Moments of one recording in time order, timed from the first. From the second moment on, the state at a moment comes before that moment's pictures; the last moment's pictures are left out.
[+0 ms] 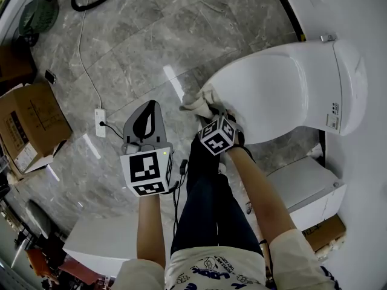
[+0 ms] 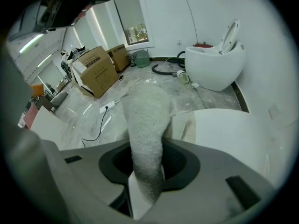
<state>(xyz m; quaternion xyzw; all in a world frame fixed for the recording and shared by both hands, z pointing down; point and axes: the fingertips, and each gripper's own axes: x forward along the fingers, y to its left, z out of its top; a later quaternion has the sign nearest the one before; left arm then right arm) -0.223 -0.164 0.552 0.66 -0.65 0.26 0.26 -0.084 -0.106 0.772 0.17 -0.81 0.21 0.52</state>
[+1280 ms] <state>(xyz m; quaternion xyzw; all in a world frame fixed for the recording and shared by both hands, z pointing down) -0.179 -0.163 0.560 0.68 -0.63 0.27 0.26 0.045 -0.112 0.759 0.08 -0.84 0.16 0.51</state>
